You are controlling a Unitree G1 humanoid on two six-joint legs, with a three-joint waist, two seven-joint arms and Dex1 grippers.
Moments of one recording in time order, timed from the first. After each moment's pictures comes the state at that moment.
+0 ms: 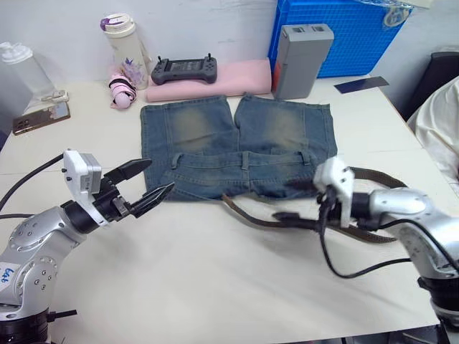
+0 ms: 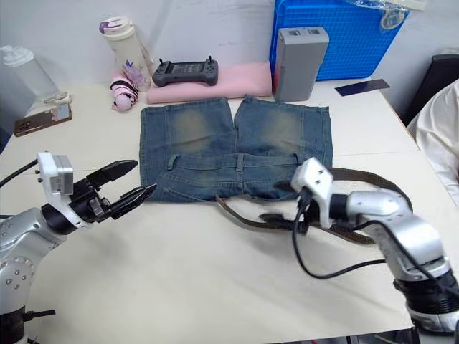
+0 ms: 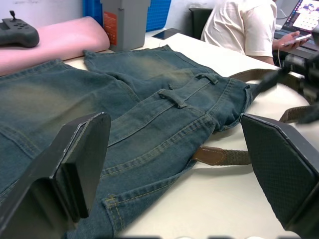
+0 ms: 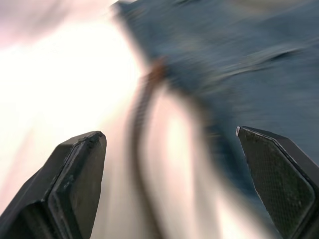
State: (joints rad) left arm -0.07 0.68 0.41 -0.46 -0.82 0.57 -0.65; right arm -0.33 -0.82 0.10 -0.43 0.53 0.70 0.93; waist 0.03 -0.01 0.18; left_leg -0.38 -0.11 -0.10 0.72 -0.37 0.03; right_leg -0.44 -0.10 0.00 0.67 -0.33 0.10
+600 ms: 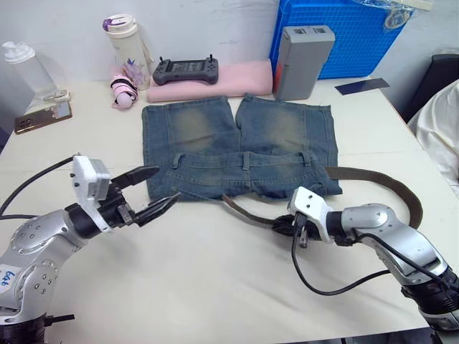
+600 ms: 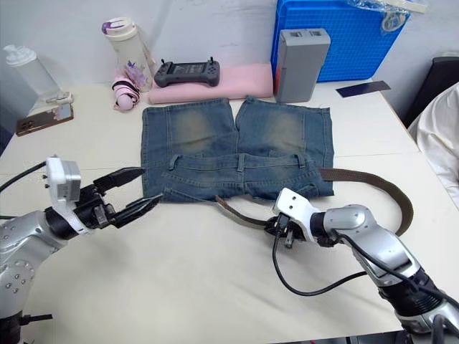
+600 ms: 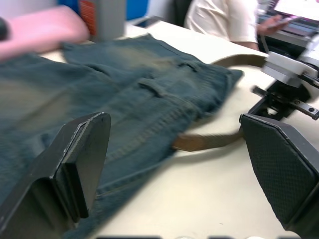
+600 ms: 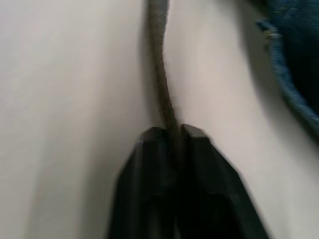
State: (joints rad) left arm -0.06 0.72 0.33 -0.50 -0.80 0.57 -0.74; right arm -0.36 -0.84 0.29 -0.35 0.30 0.67 0.94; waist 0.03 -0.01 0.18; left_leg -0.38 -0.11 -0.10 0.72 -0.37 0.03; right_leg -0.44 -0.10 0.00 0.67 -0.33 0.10
